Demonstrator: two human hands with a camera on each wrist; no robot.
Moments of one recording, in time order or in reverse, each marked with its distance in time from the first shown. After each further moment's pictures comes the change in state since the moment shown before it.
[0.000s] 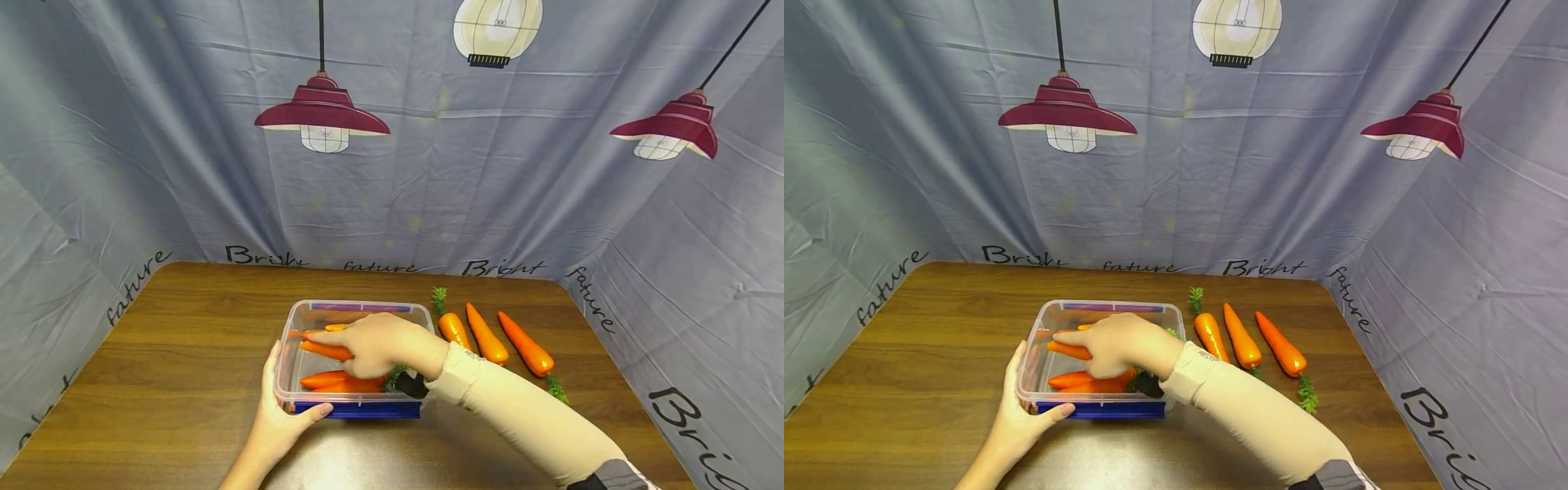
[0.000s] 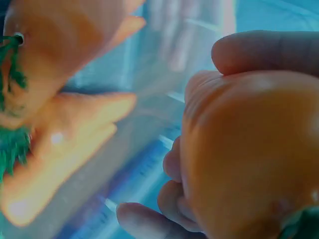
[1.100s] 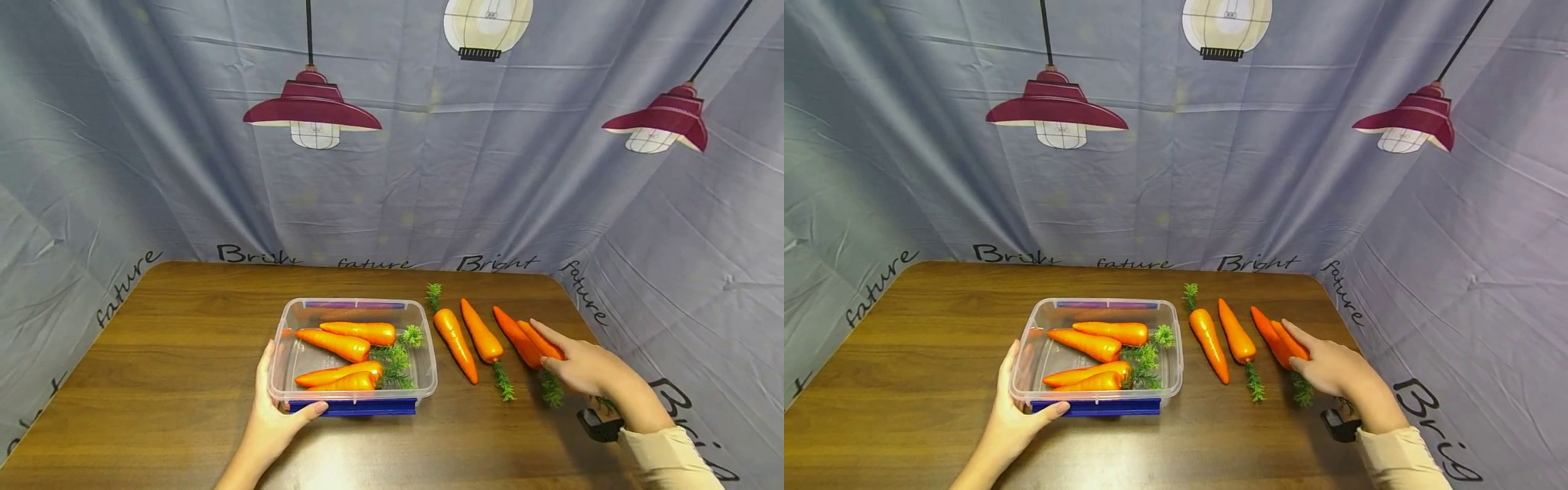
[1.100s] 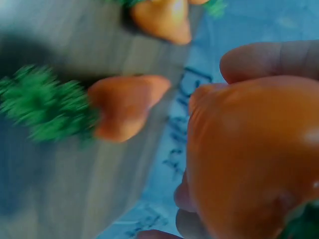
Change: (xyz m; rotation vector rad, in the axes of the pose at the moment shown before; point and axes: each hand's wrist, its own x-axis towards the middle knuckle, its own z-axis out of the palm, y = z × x) left_hand 0.000 -0.001 0.001 -0.034 0.007 0.013; right_hand -0.233 0.187 0.113 0.322 0.201 0.645
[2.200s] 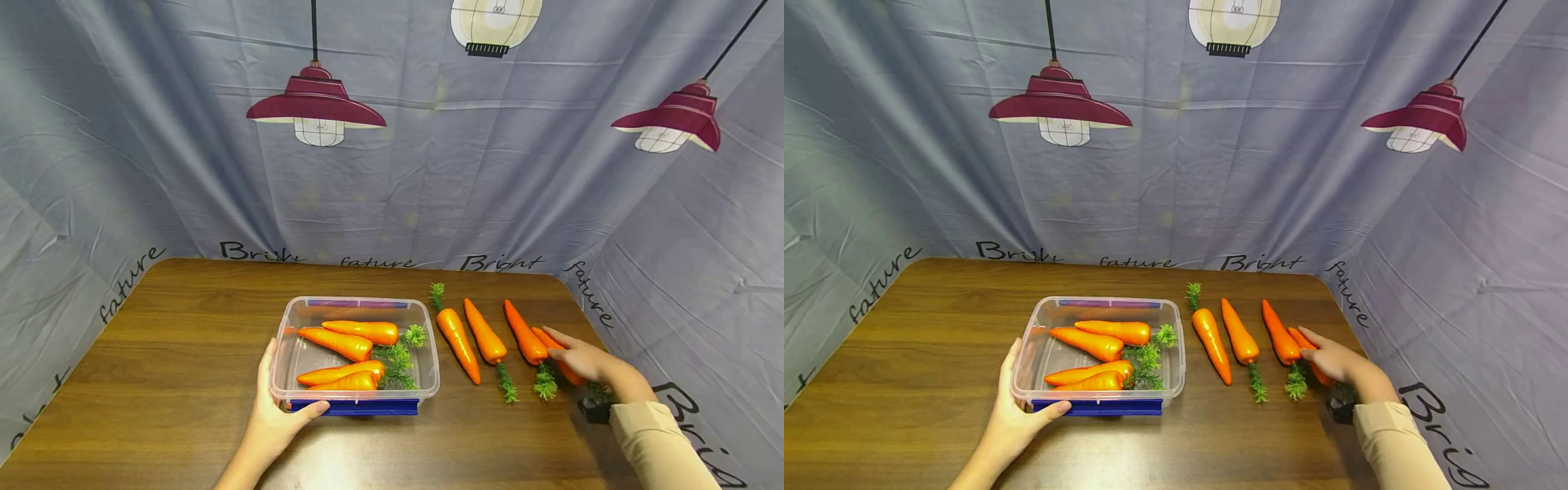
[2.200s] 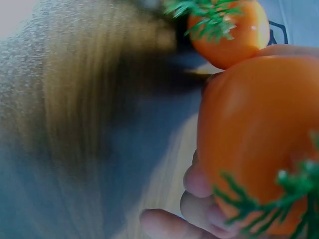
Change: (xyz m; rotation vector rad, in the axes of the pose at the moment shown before) left_hand 0.000 0.003 0.001 0.011 0.006 -0.014; right_hand 0.048 0.065 0.031 0.258 -0.088 -0.018
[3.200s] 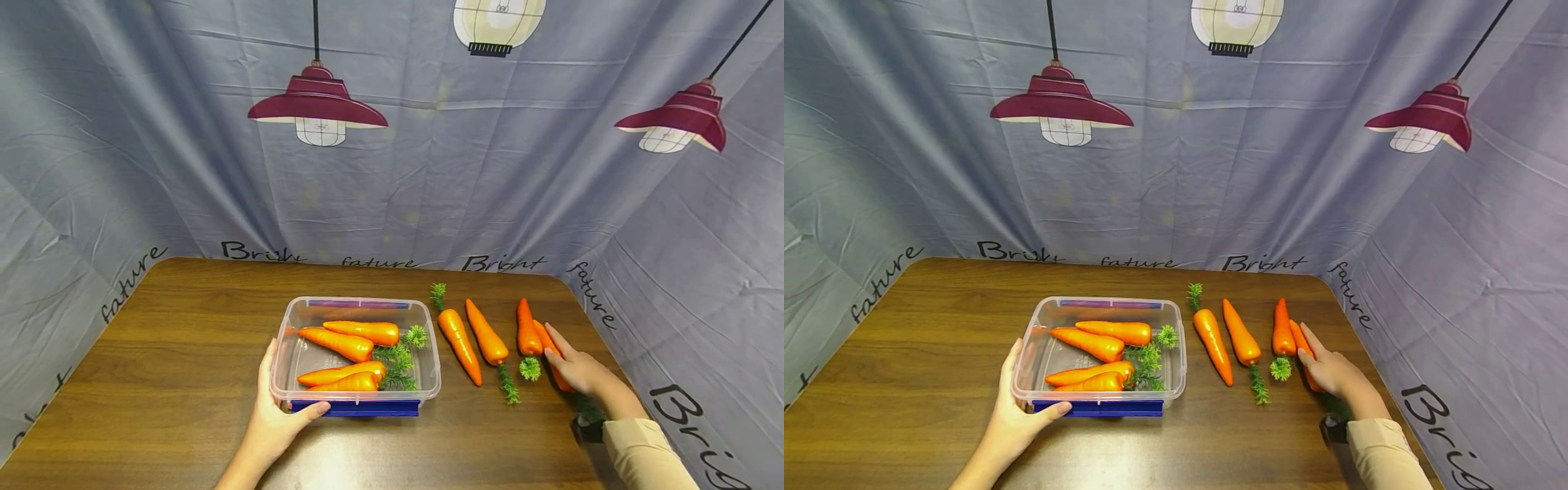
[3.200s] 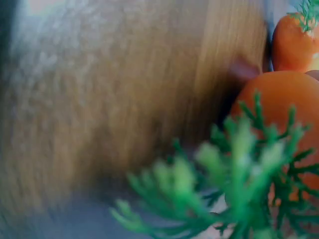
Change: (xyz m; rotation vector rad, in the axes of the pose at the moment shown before) left_hand 0.000 -0.002 0.000 -0.005 0.002 0.009; right_hand 0.005 0.014 0.029 -0.069 0.092 0.060
